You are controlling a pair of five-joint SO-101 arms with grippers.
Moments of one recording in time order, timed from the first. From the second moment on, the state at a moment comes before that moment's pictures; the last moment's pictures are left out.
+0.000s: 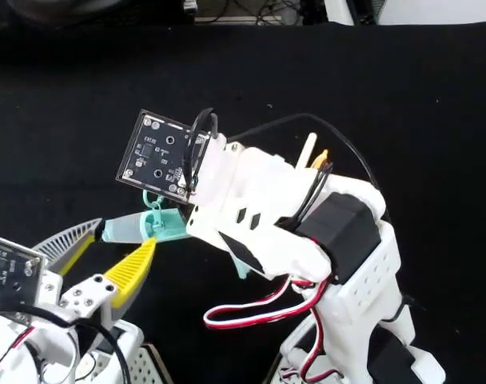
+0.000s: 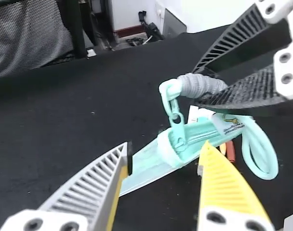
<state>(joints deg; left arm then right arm) 14.4 -74.0 8.0 100.8 -2.5 -44.6 -22.7 -24.1 101.0 30.3</state>
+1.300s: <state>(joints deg) 10.0 -74.4 17.2 98.2 -4.5 -44.6 -22.7 -21.6 101.0 30.3</state>
